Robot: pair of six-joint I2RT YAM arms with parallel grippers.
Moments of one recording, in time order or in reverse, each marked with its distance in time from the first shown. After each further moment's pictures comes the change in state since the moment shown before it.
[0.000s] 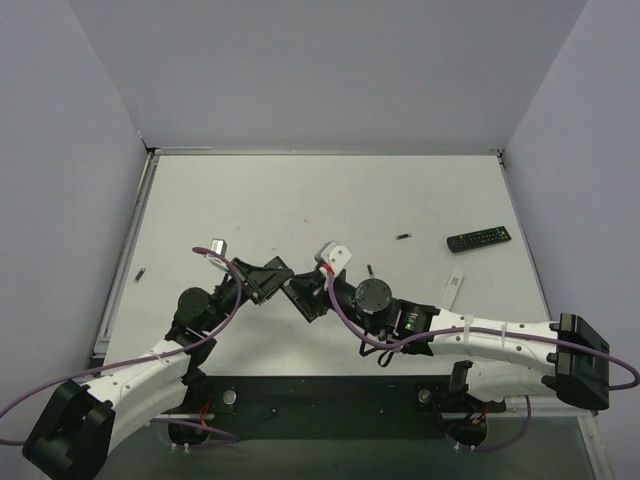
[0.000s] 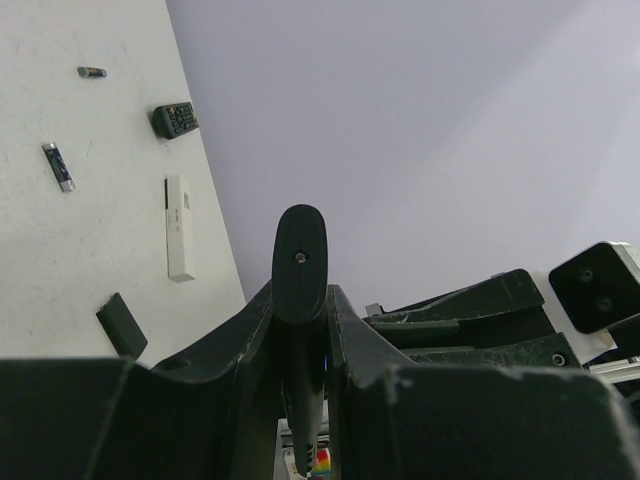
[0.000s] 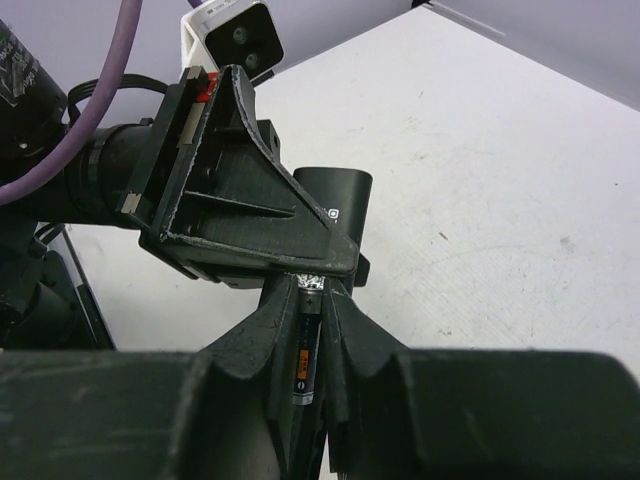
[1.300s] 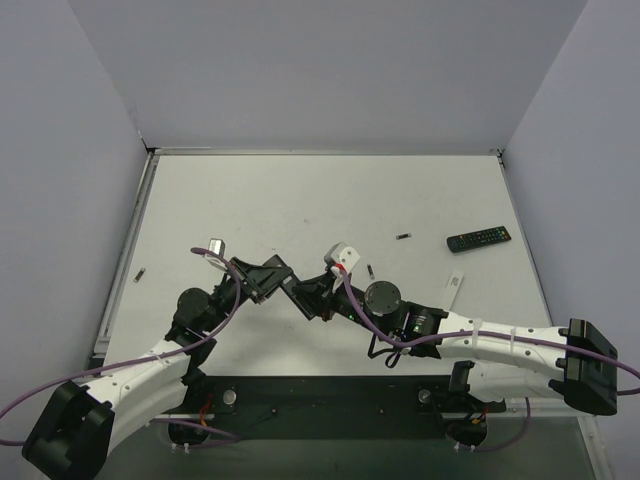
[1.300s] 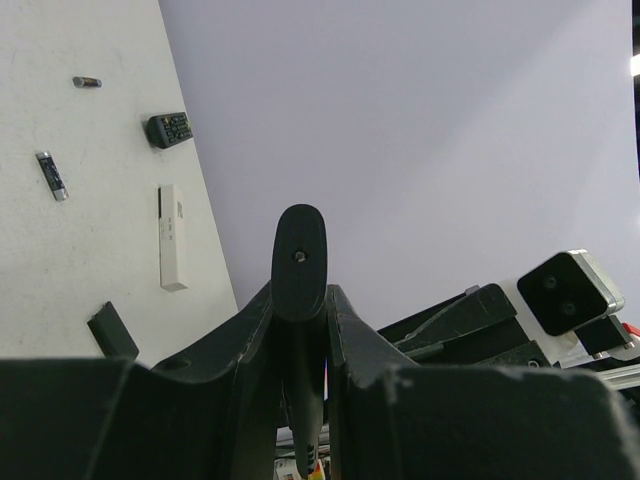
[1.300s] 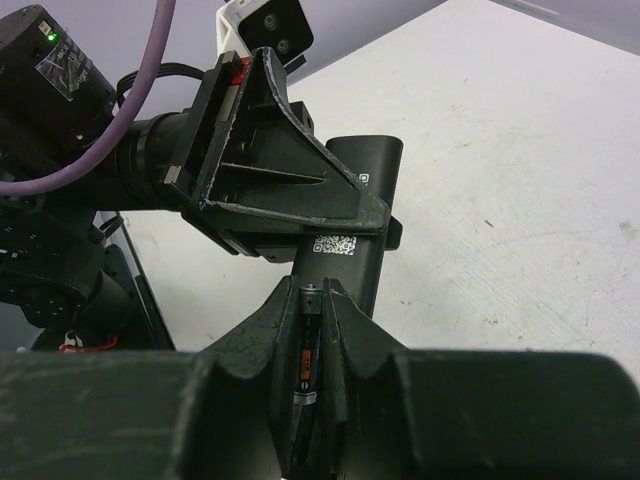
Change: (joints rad) left arm -0.006 -0.001 0.000 0.007 -0.024 -0.024; right arm -0.007 -0.057 -0.051 0.018 -0.080 0.101
